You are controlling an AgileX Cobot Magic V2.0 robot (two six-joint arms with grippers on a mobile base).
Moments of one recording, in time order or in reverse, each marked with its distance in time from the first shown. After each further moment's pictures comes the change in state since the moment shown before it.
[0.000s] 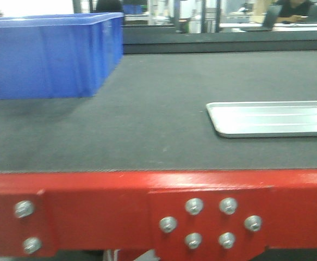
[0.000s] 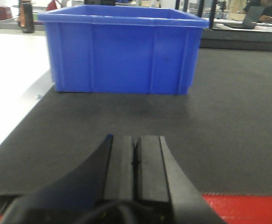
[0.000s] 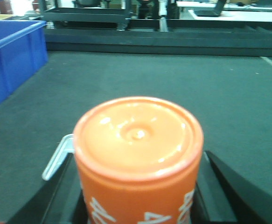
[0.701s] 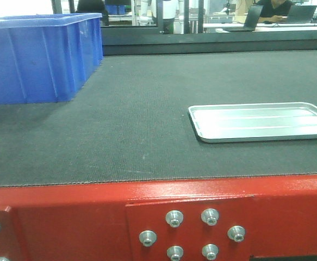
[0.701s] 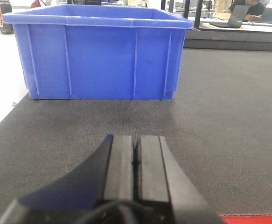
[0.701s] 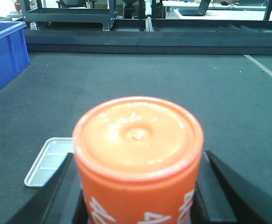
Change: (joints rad) left arm 0.000 0.000 0.000 0.000 0.000 0.000; right arm 0.000 0.000 0.000 0.000 0.000 0.000
